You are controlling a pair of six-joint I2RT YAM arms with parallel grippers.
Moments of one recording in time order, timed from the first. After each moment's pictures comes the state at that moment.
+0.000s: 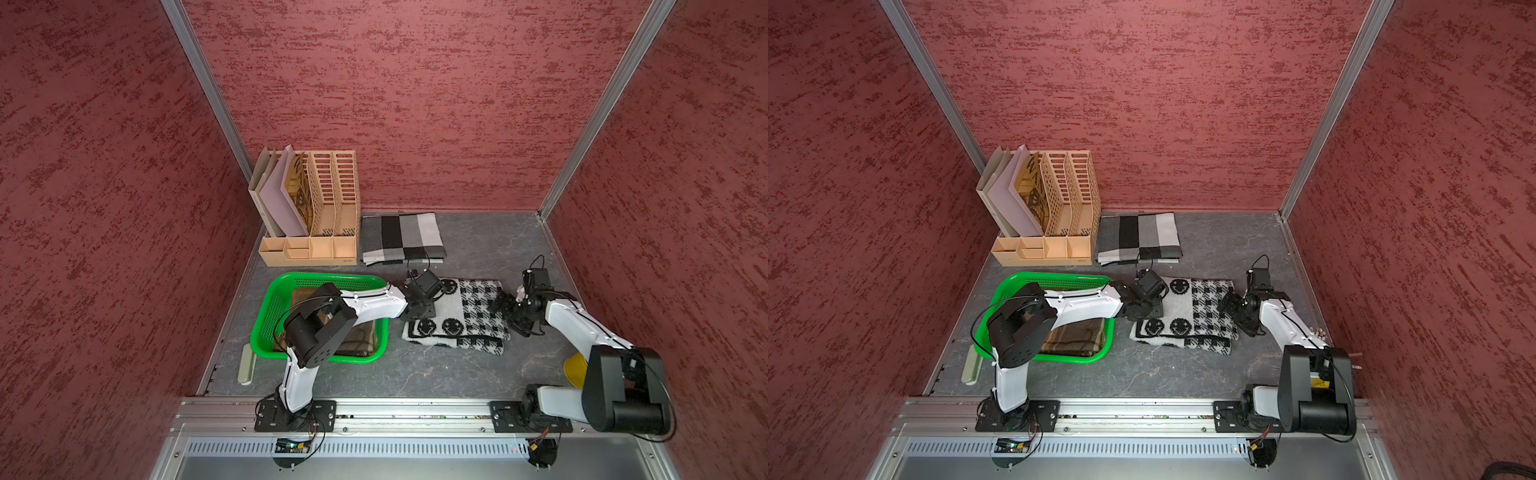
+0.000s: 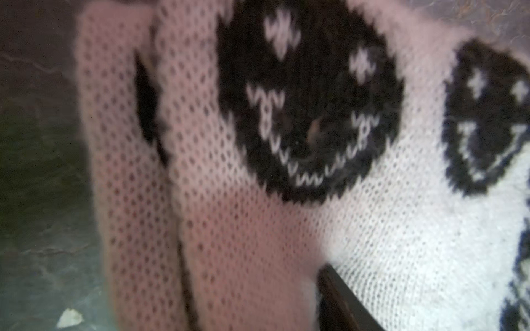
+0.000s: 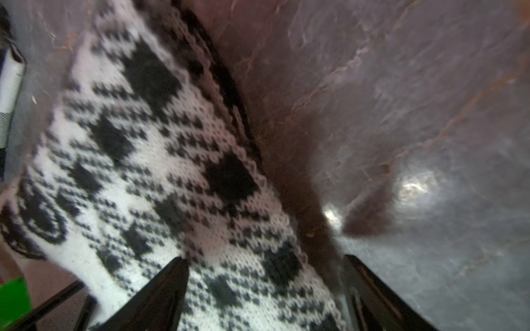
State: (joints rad) left arm -0.91 1.96 1.26 -0.42 -0.10 -0.96; right arm -0.07 1.33 0.69 -0.61 -0.28 0.59
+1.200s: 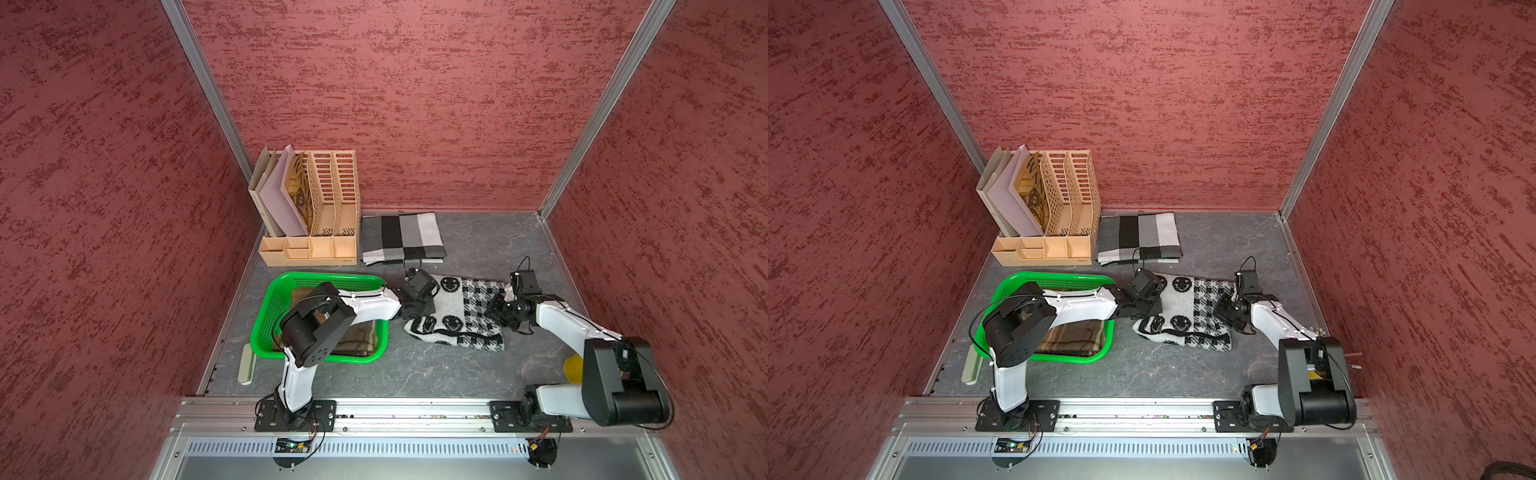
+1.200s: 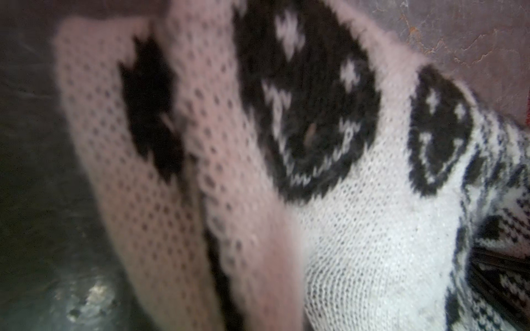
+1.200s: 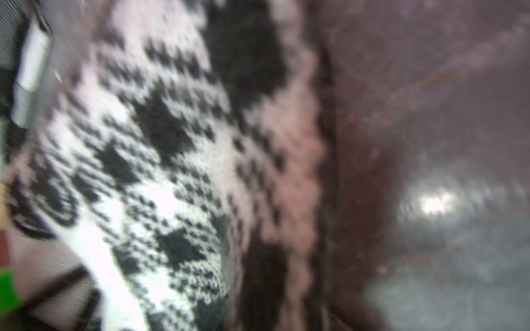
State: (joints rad) left arm -0.87 1.94 1.17 -0.21 -0.01 -0.99; right arm 0.06 1.33 0.64 -0.46 -0.29 0.67
